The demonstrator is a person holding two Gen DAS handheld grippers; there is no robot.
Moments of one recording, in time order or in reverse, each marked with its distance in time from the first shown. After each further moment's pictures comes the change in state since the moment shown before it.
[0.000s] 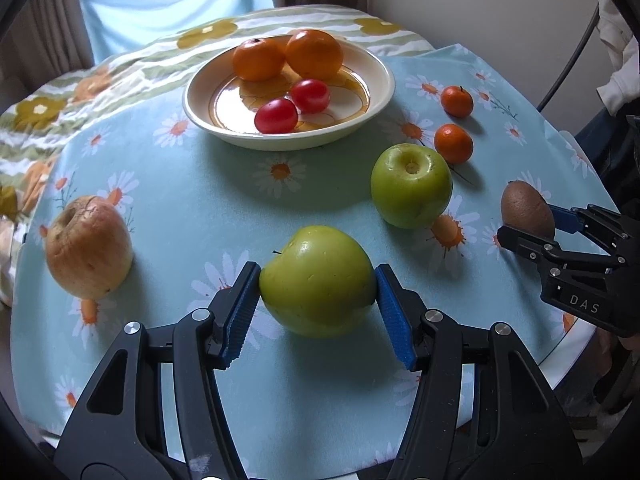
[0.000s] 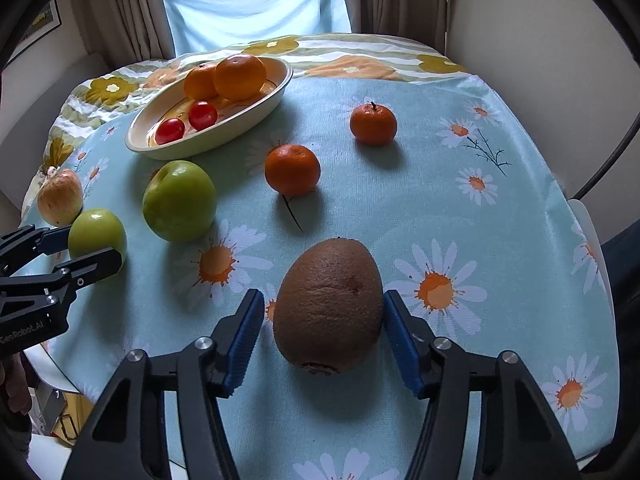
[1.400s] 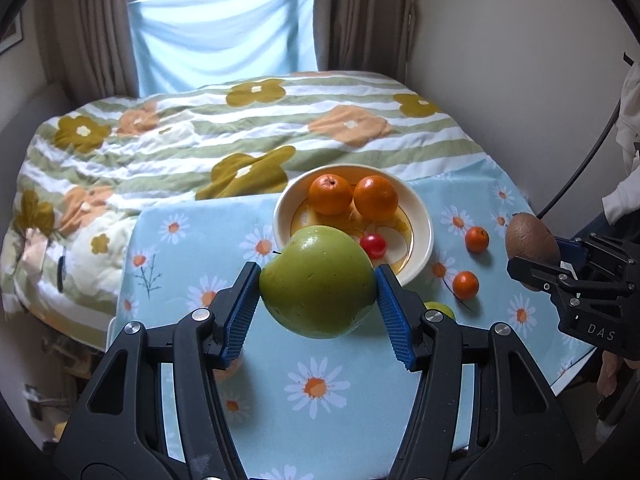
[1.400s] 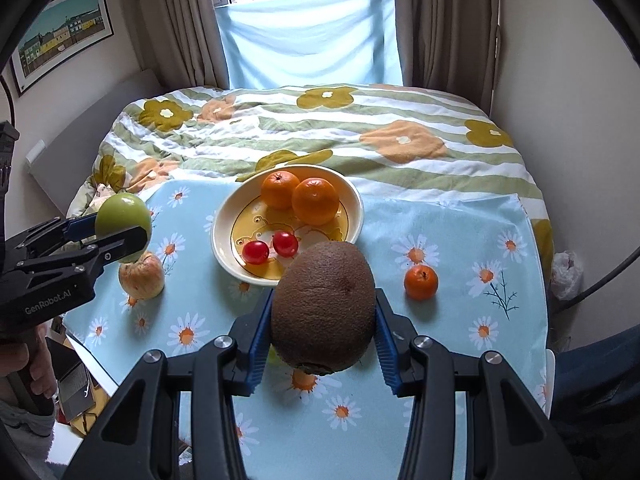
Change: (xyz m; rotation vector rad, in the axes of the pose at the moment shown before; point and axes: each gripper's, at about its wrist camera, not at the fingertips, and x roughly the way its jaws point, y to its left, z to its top) left arm -0.089 0.056 0.092 -0.105 -0.182 0.069; right arm -0.074 0.037 0.105 -0.113 -0.106 0.136
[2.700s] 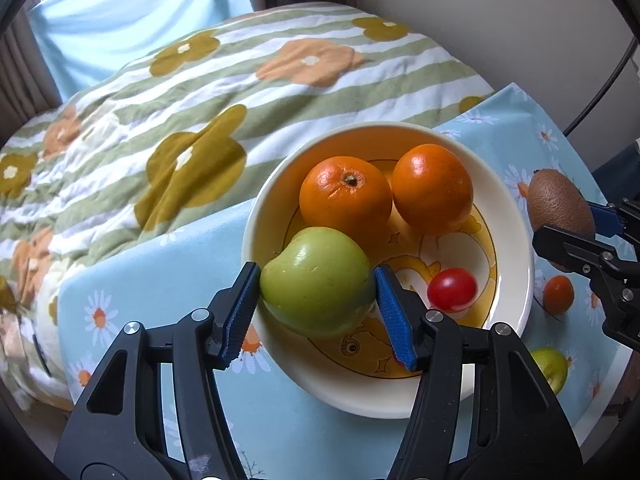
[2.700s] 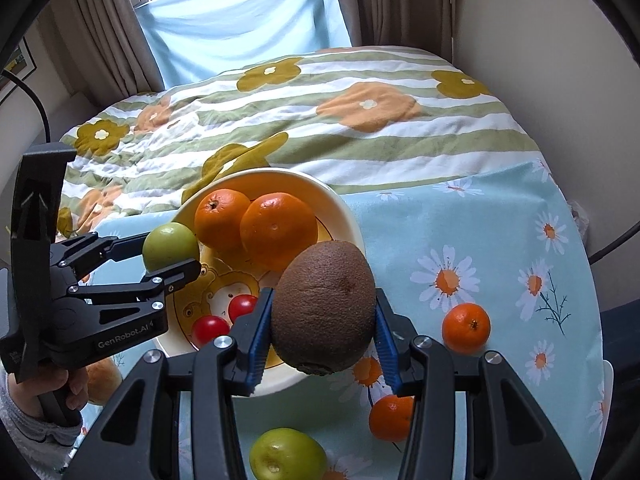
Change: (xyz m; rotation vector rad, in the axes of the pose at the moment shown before) left arm 0.180 0.015 0.053 0.223 0.223 -0.131; right arm 0.111 -0.010 0.051 0.213 0.101 -0.105
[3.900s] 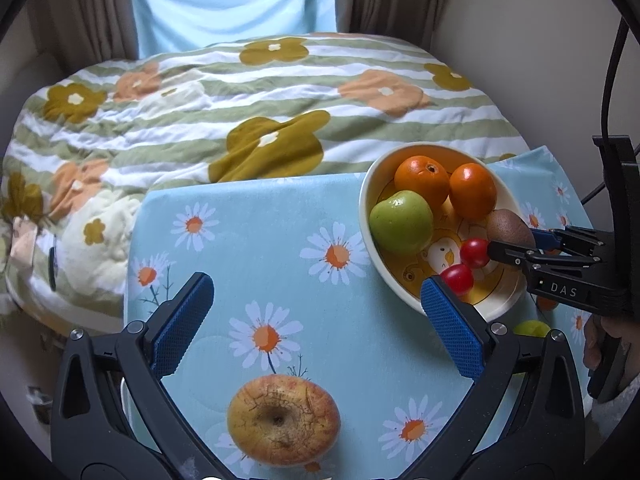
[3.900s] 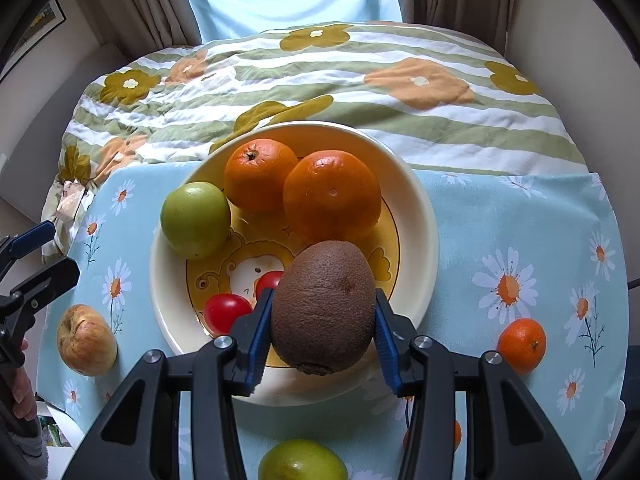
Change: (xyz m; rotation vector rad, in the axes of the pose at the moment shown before) left arm -0.085 0.052 -0.070 -0.265 -0.090 0.116; right arm 0.040 0.026 0.001 -0.142 0.117 0.085
